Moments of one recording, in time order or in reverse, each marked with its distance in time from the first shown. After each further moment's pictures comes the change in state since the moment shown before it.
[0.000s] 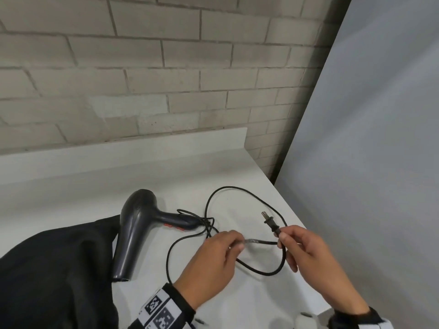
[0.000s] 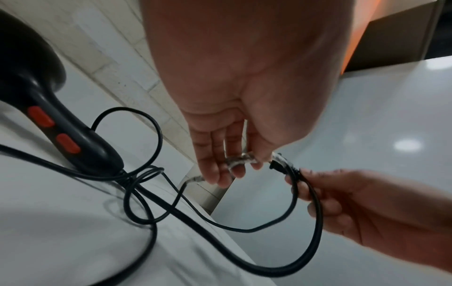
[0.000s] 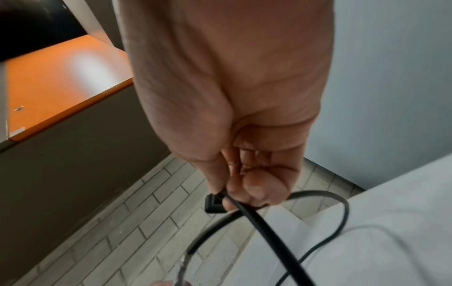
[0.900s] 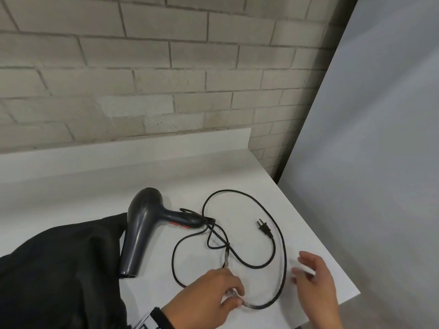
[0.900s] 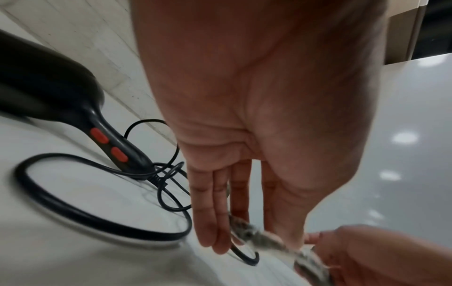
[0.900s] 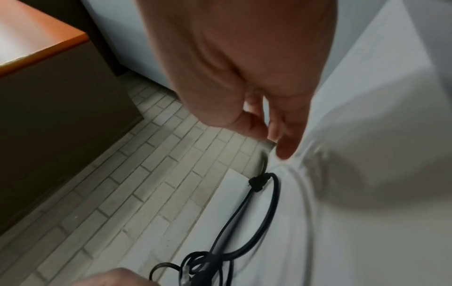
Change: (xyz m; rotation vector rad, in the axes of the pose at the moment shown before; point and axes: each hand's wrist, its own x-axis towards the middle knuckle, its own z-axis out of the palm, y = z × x) left_hand -0.048 -0.019 -0.002 0.097 -0.428 -0.073; right_hand -0.019 0.077 0.039 0.108 0.483 0.249
